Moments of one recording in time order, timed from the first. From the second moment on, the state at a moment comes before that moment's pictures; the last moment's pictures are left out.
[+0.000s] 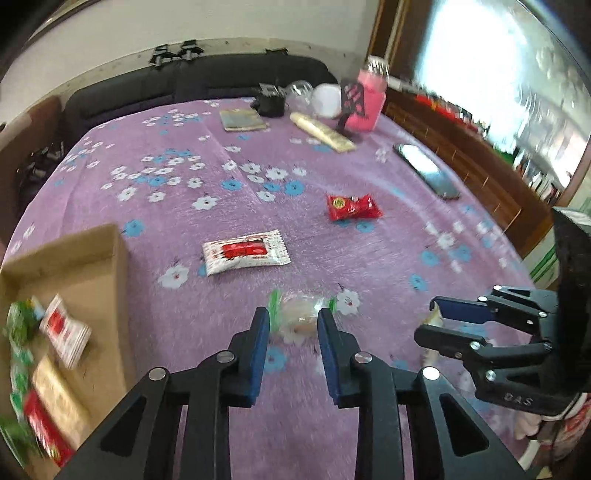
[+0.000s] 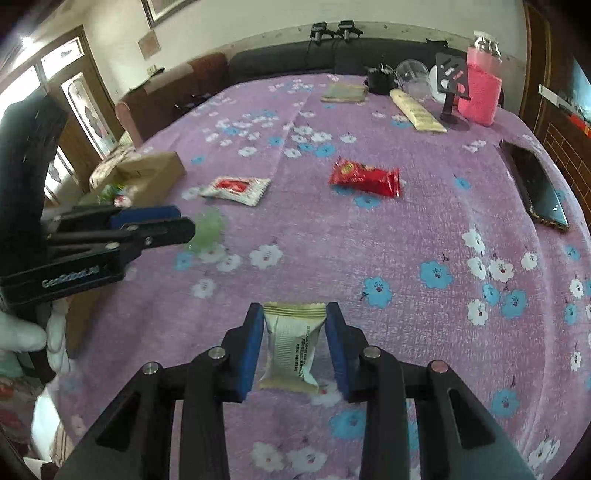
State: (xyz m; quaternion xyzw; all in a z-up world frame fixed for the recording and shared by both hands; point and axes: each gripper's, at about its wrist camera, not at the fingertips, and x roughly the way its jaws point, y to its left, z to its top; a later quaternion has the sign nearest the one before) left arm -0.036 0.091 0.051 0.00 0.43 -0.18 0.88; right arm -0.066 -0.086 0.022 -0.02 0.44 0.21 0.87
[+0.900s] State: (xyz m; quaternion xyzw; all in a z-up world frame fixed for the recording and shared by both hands) left arm -0.043 0.049 0.033 0.04 0.42 -0.20 0.88; right arm -0.093 -0.108 0.039 0.03 0.42 0.20 0.88
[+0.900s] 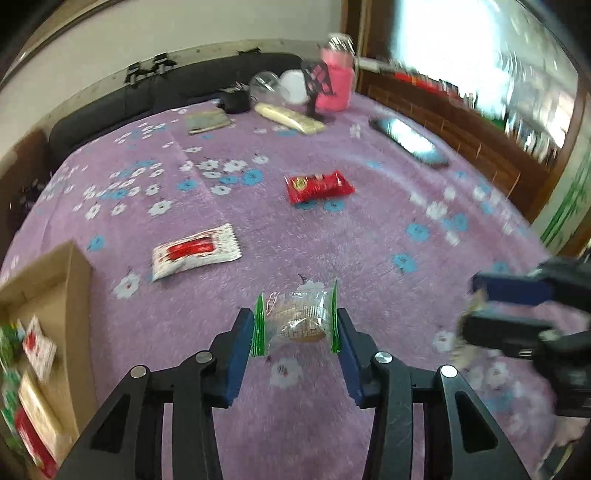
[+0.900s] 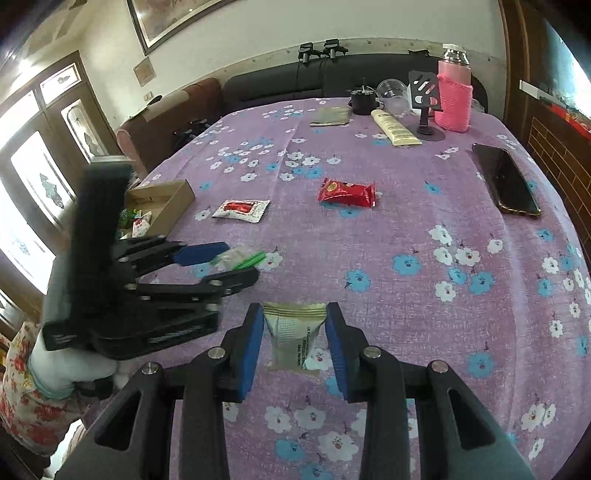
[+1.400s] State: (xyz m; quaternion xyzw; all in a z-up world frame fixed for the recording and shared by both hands) left arm -0.125 0.251 0.061 -0.18 0.36 -0.03 0.91; right arm -0.088 0.004 0.051 0.00 0.43 0.29 0.86
